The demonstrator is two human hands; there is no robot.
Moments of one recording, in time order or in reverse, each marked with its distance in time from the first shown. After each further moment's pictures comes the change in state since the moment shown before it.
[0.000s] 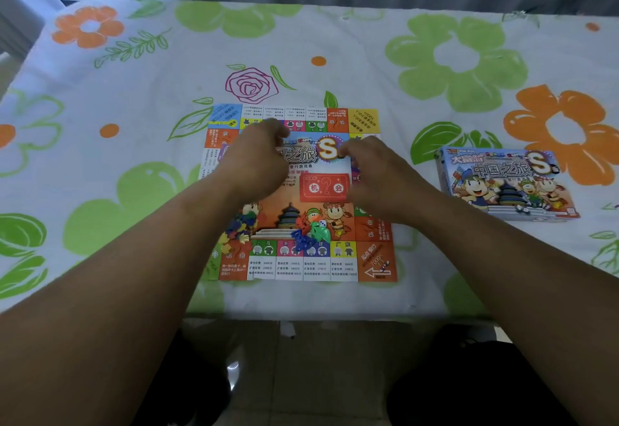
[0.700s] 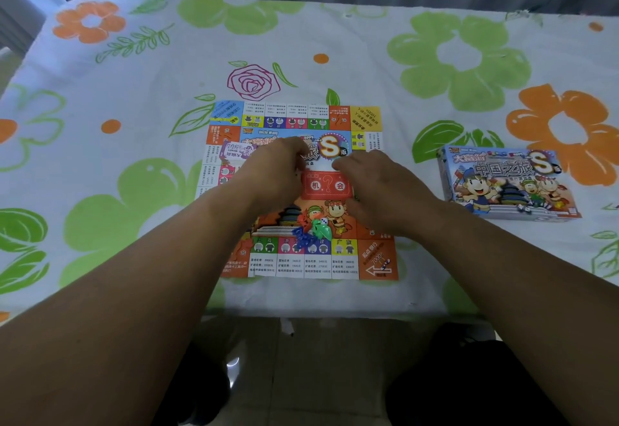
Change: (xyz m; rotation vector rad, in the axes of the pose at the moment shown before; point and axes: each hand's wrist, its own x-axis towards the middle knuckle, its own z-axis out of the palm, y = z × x) left_hand -0.002 -0.001 0.019 0.211 -0.141 0.094; right_hand -0.012 0.003 0.009 -0.338 -0.044 -0.181
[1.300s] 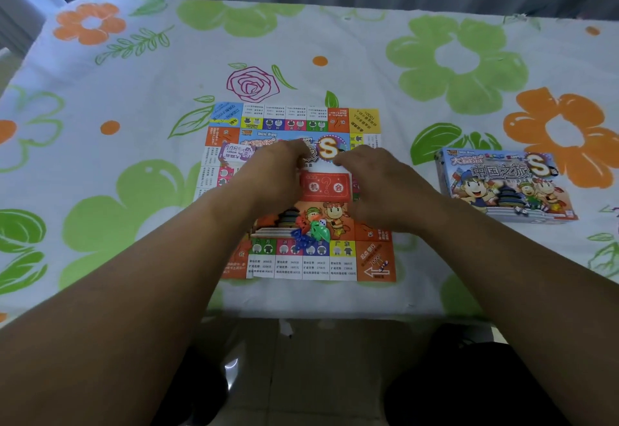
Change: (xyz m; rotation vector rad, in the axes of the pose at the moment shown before) left_hand -0.002 0.004 -0.001 0.086 0.005 0.059; right_hand 0.002 0.003 -0.010 0.092 -0.043 0.078
